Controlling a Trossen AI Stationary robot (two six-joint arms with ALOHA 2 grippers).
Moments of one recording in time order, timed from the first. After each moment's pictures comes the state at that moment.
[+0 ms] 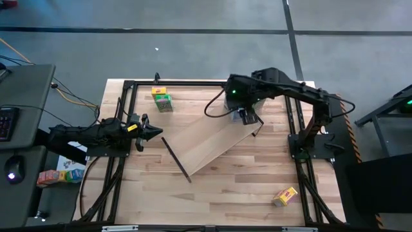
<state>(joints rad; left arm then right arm) -0.01 0.01 0.01 0.02 -0.10 -0.41 -0.15 1.76 2.11 -1.57 0.18 -0.43</state>
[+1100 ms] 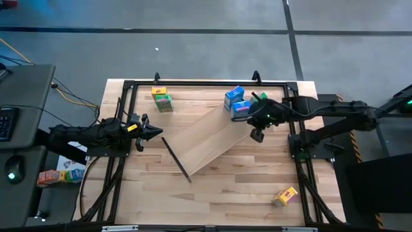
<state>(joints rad) -0.01 0.01 0.01 0.02 -0.10 -0.41 -0.05 1.15 1.15 -0.93 0.15 0.28</state>
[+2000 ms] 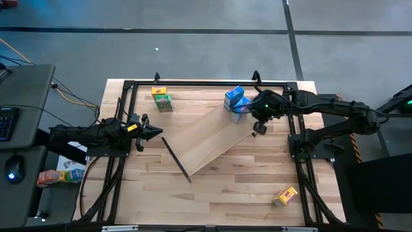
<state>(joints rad) -0.01 0.01 0.01 0.02 -0.10 -0.41 -0.20 1.14 1.13 -1.02 0.14 0.13</state>
